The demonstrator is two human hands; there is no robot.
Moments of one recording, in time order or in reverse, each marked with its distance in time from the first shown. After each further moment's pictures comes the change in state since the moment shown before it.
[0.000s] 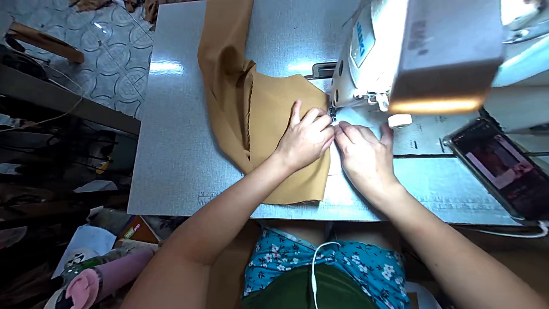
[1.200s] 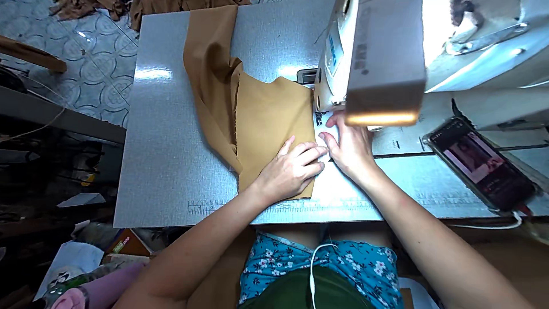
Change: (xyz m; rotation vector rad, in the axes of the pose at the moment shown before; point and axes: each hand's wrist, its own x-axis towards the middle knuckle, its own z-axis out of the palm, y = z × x) left_hand -0.039 0.020 -0.020 -0.205 -0.131 0.141; right_hand 0.025 0.016 0.010 0.387 -0.011 0.284
